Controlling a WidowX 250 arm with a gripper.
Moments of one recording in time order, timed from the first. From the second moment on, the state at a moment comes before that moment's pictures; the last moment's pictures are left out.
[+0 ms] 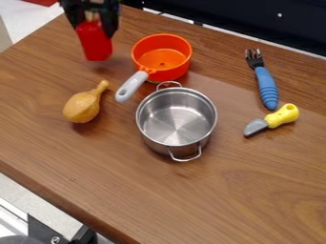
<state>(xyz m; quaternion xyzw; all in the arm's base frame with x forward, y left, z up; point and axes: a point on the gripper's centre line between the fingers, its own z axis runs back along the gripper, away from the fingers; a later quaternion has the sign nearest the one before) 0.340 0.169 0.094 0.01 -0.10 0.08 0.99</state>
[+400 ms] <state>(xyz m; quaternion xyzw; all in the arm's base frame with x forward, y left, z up) 0.334 0.161 0.089 0.02 -0.12 0.08 0.99</state>
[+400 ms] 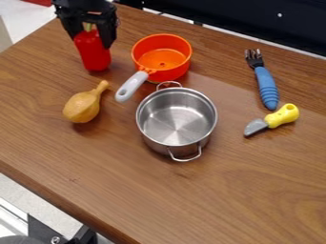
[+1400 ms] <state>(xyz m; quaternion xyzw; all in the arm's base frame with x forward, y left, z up) 0.338 0.149 0.103 0.01 -0.10 0.13 0.99</state>
